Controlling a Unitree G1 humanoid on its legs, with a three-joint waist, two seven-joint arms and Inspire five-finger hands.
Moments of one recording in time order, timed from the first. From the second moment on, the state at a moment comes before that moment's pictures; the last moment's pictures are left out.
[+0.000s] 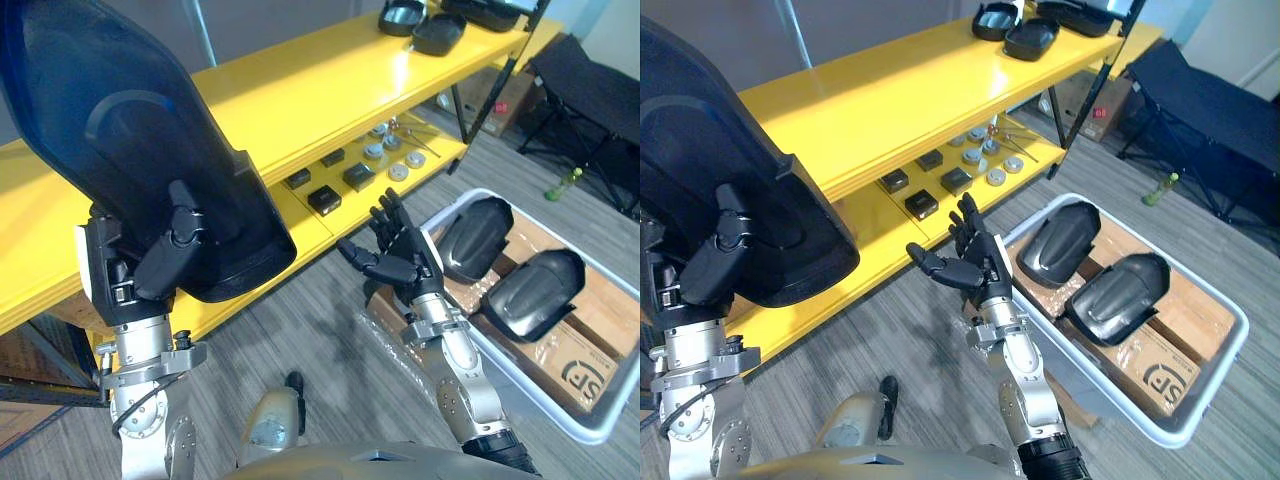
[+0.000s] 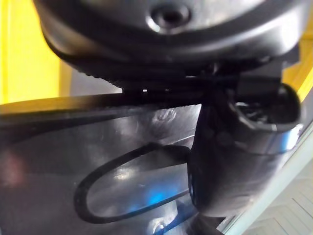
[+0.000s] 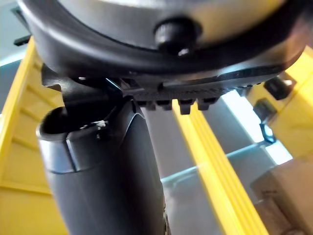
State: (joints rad) left arm 0.36 0.07 0.17 -0.47 -0.28 -0.46 0.02; right arm 0.08 -0.11 0.19 -0.05 0.42 -0.21 0.06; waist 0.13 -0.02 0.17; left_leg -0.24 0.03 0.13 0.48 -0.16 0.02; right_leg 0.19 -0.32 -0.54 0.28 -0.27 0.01
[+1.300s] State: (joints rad) left arm 0.03 0.17 0.03 -0.22 -0.36 -0.28 -0.02; right arm 0.02 -0.22 -0.15 -0.14 0.37 -0.32 0.07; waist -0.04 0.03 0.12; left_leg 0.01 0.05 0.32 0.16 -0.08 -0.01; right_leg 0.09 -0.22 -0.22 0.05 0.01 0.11
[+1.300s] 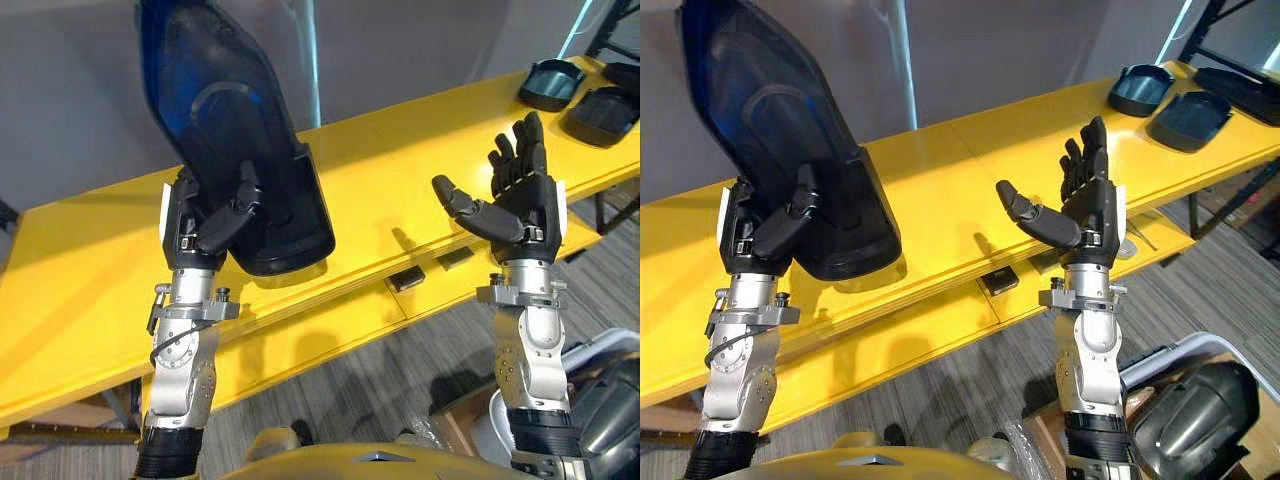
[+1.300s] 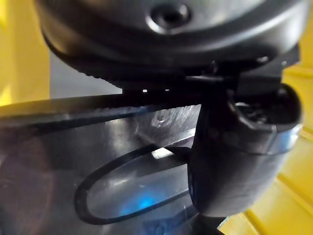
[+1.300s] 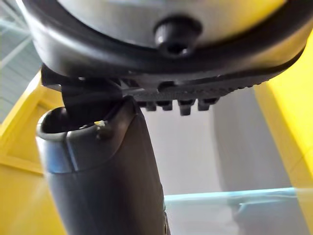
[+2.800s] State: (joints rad) left arm -0.64 0.32 -0.02 0.64 -0.42 0.11 0.52; right arm 0.14 -0.24 0.00 -0.18 0.58 -0.11 0.35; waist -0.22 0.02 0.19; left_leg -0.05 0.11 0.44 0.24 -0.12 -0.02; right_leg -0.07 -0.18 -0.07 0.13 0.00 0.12
